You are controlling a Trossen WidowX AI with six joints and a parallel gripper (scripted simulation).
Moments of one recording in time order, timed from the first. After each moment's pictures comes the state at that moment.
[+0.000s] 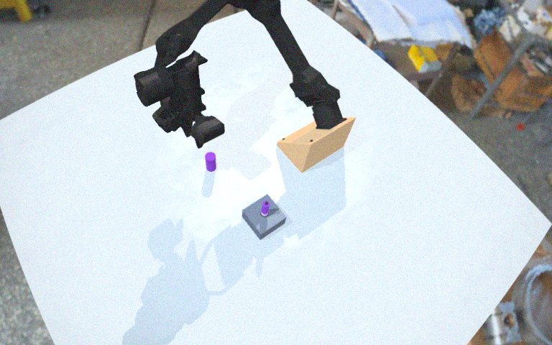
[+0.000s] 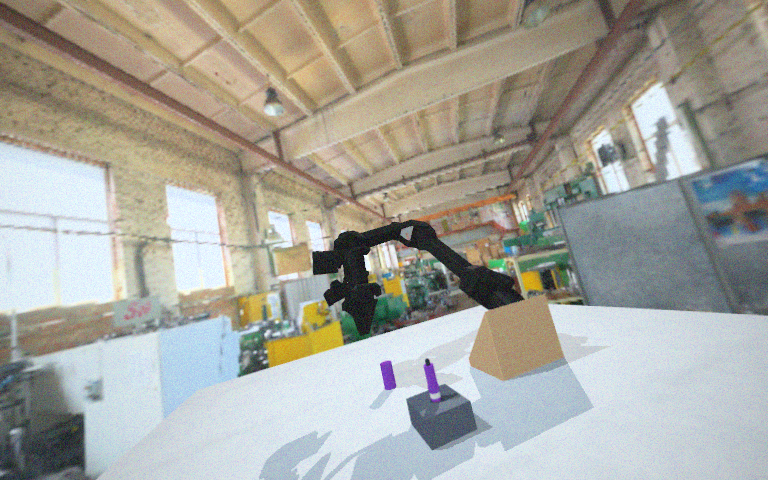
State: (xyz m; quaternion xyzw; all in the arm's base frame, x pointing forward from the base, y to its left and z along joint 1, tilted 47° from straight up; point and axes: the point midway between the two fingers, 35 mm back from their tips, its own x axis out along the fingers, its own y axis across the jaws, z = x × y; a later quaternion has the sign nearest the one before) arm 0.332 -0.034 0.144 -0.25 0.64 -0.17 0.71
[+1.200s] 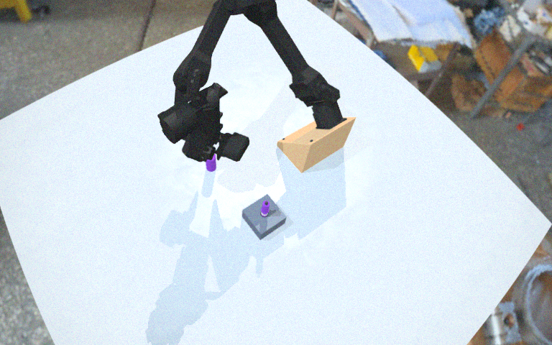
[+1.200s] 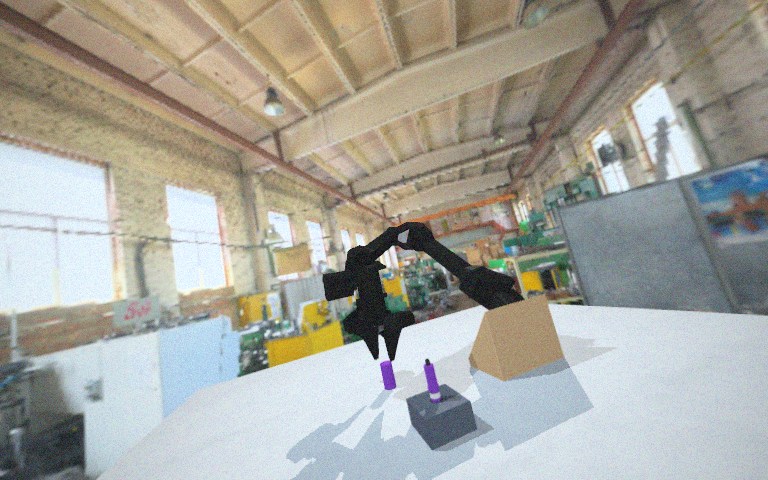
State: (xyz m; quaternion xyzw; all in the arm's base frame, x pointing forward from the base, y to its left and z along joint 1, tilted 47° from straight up) arm 0.307 -0.064 0.085 -0.45 0.68 -0.10 0.57
